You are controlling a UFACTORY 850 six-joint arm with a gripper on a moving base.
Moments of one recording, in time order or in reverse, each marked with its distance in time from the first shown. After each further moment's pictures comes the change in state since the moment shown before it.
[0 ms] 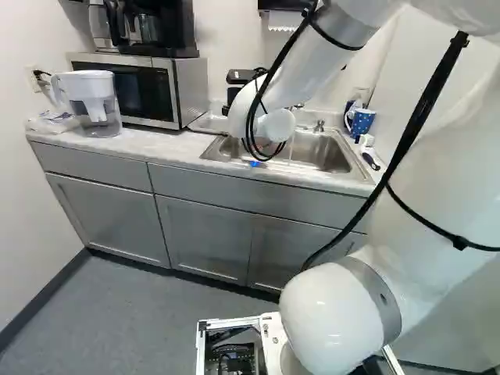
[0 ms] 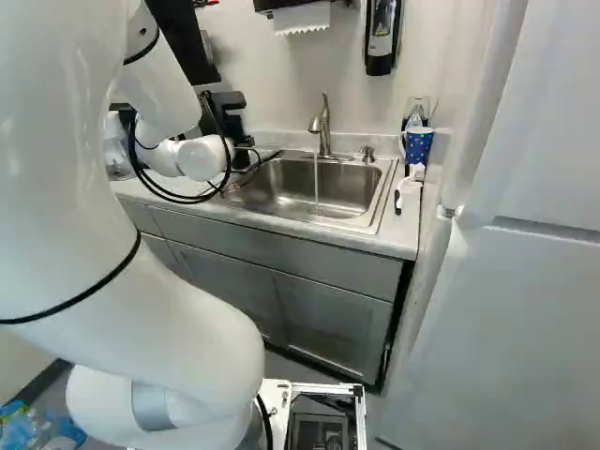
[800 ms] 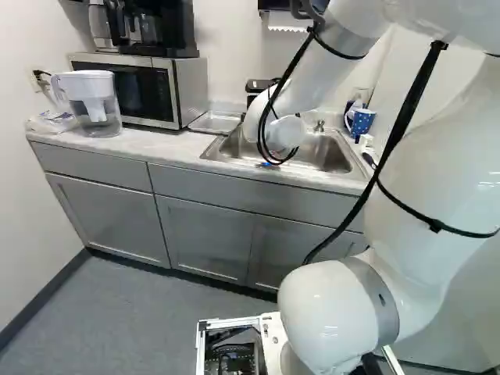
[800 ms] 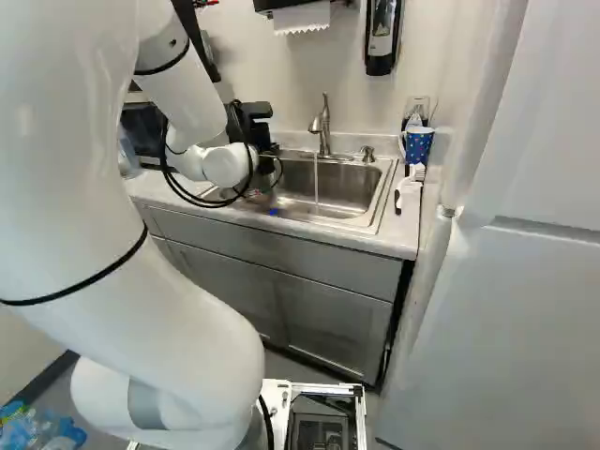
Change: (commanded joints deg) arm -7.3 -3.4 0.8 0.0 2.9 0.0
